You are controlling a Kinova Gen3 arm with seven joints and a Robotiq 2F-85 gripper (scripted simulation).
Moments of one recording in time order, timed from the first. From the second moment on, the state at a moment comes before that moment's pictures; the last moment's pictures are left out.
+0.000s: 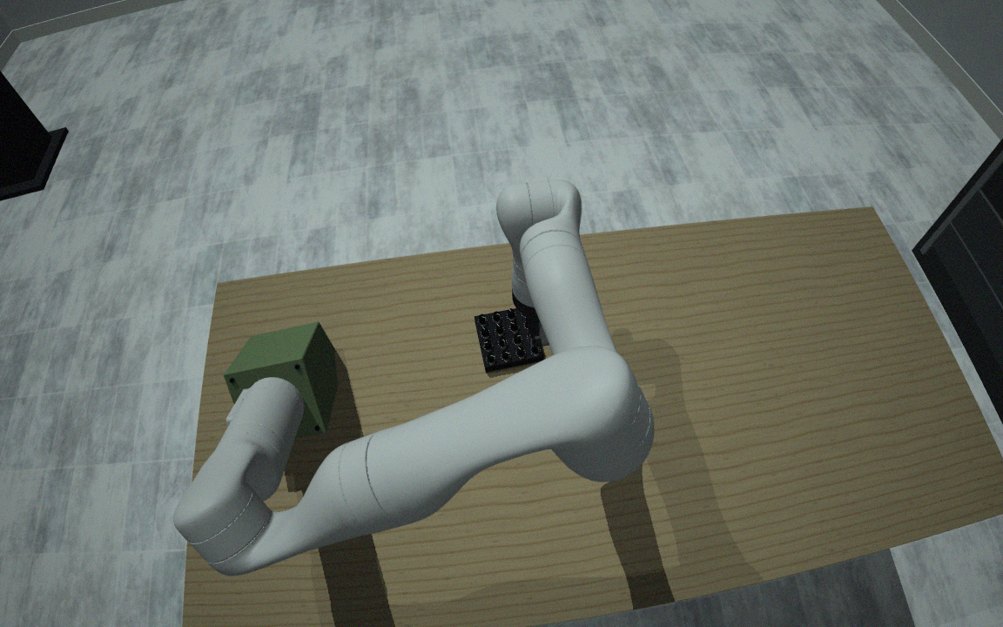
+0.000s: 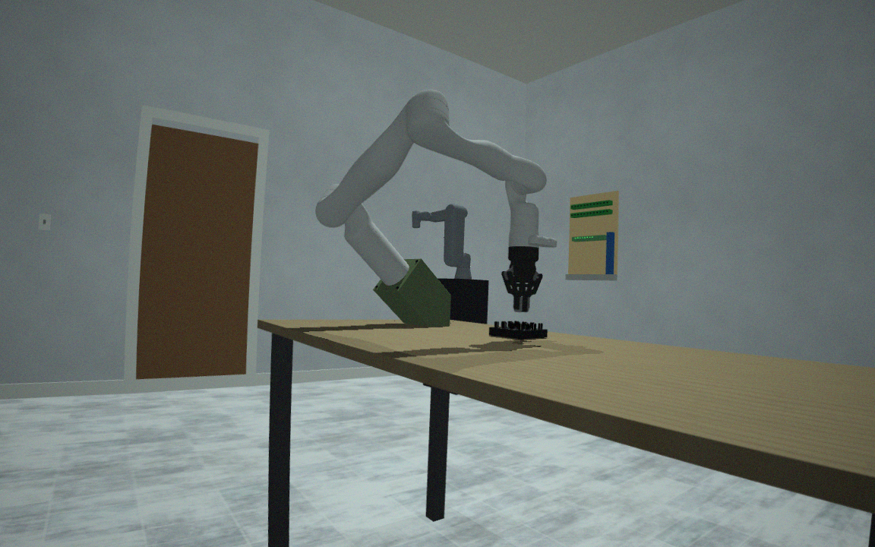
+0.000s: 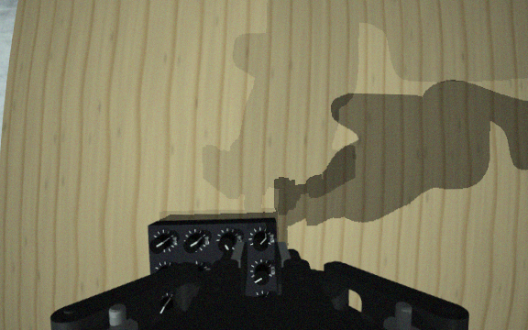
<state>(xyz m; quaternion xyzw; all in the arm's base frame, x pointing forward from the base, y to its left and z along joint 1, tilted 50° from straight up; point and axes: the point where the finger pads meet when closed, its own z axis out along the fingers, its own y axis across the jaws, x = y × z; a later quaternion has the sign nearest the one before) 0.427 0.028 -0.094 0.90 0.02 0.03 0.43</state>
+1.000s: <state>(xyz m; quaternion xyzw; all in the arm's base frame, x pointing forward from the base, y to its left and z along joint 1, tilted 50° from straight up) 0.427 0.033 -0.091 0.87 0.25 -0.08 0.42</state>
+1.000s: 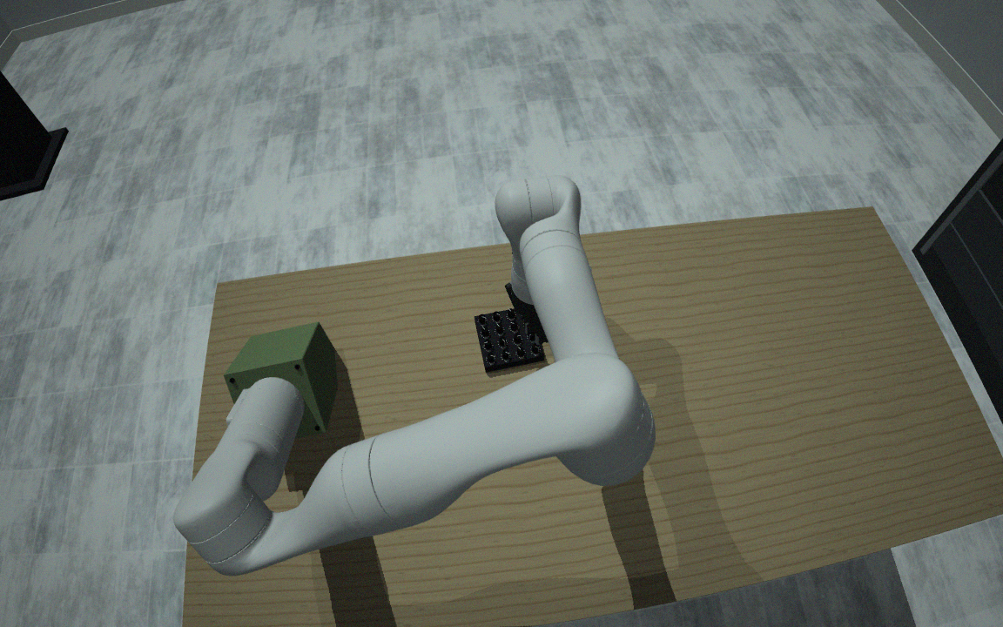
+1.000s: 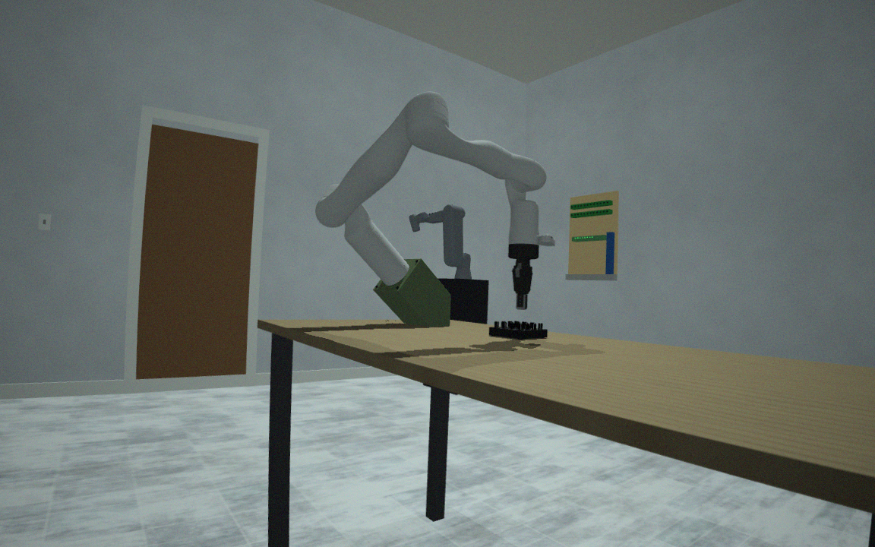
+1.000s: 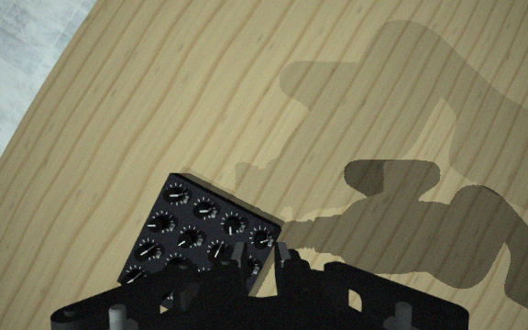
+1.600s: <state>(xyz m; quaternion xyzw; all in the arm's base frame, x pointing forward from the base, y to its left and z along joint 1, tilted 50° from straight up) 0.427 0.038 -0.086 0.76 0.48 -0.19 0.38</state>
